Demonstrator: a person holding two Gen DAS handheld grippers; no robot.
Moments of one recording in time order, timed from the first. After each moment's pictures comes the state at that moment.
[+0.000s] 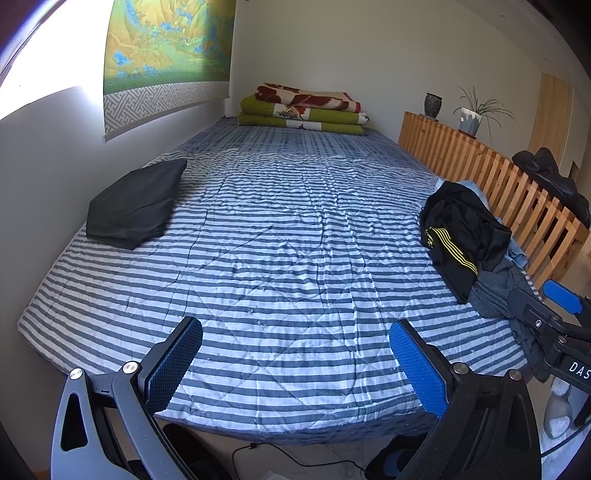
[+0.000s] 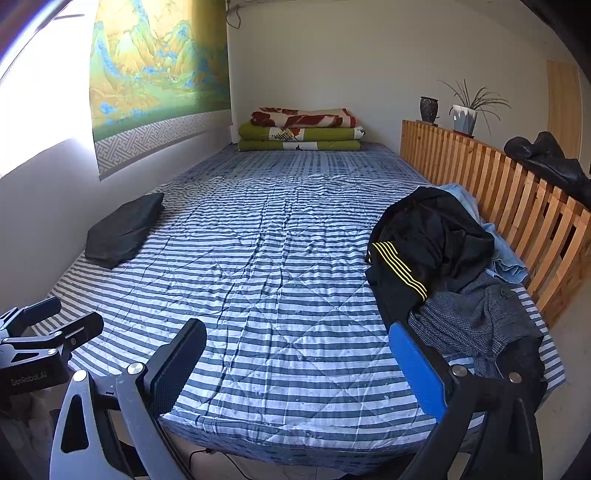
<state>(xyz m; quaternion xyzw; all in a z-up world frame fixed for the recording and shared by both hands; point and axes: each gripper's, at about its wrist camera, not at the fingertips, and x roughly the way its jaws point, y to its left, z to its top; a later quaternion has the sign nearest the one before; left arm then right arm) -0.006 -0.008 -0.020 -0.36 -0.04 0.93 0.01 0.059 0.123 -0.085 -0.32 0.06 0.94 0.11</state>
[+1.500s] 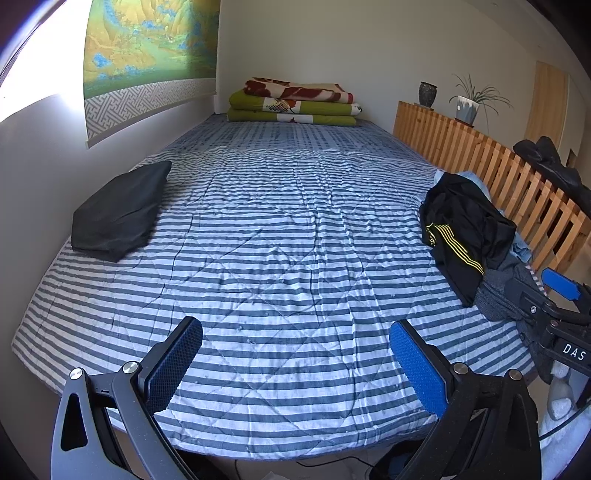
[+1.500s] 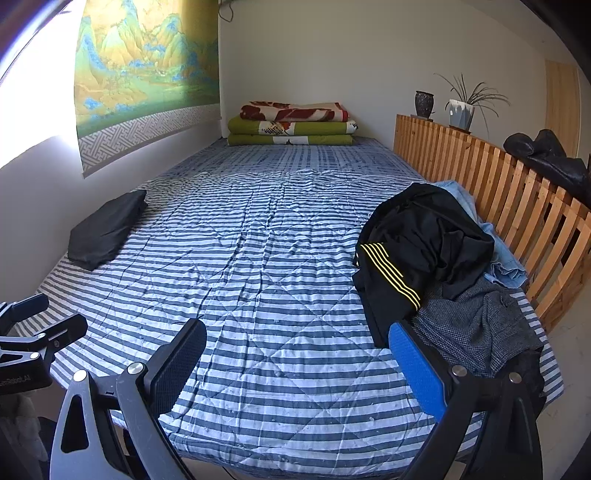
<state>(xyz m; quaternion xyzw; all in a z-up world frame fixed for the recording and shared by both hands) -0.052 0.004 -0.028 -0.37 -0.02 0.93 0.03 0.026 0.154 -0.096 -0.33 0.05 0.93 0.13</state>
